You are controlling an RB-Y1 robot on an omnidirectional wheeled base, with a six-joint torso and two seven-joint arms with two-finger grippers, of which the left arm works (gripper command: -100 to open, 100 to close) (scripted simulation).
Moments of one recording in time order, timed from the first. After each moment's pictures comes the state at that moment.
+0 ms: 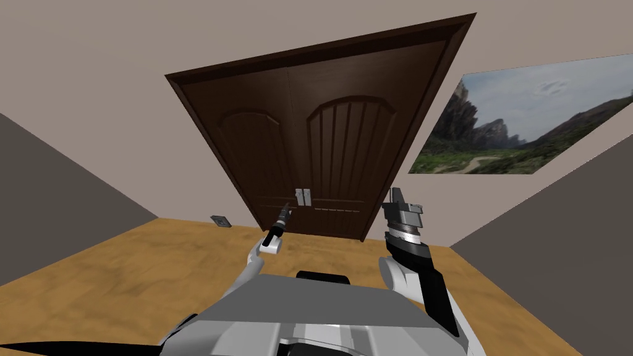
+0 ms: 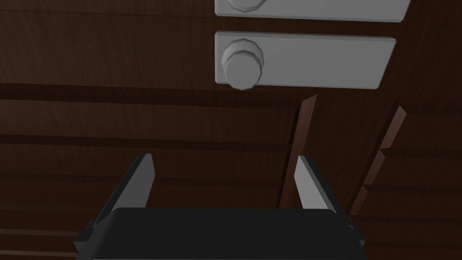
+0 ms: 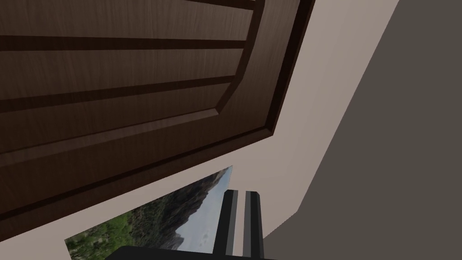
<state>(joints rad) 0.00 0.28 -0.05 -1.26 0.14 -0.34 0.15</state>
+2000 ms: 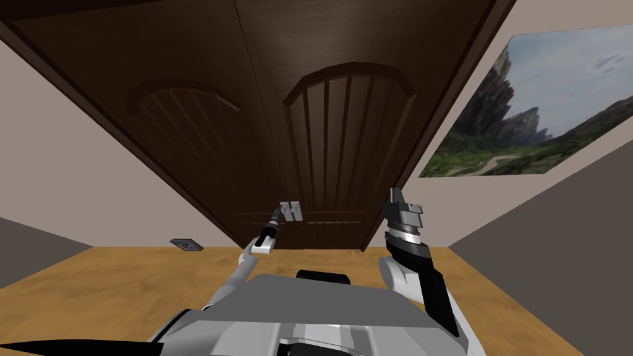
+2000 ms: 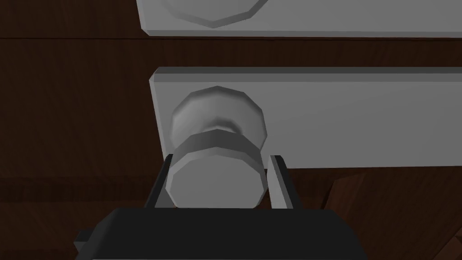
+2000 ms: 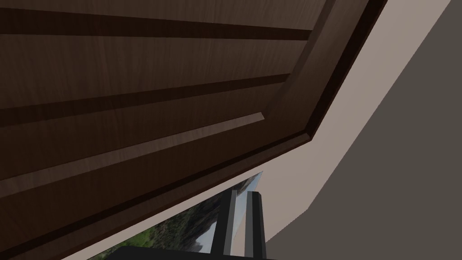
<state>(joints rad) -0.03 0.35 0.01 -1.14 0.17 -0.38 0.19</state>
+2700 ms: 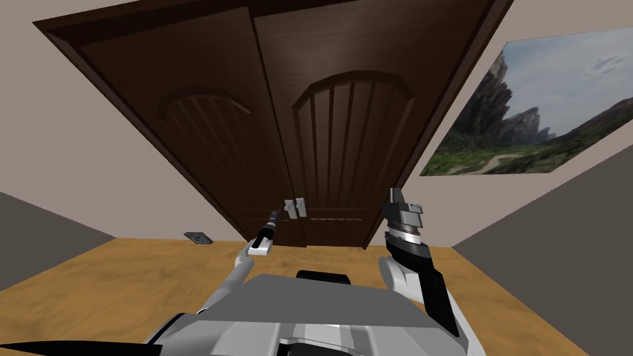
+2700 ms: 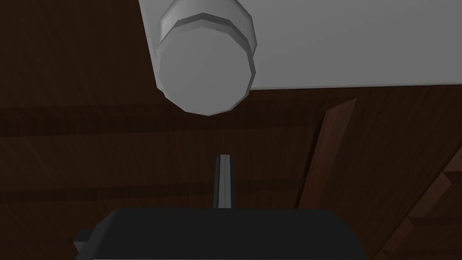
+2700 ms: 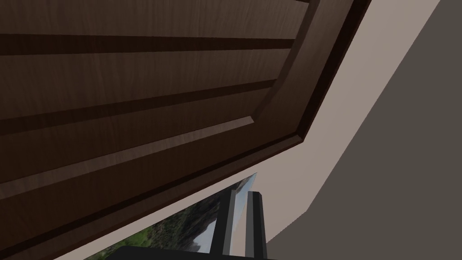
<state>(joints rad) -0.01 0.37 0.03 -1.13 0.17 -0.37 0.19</state>
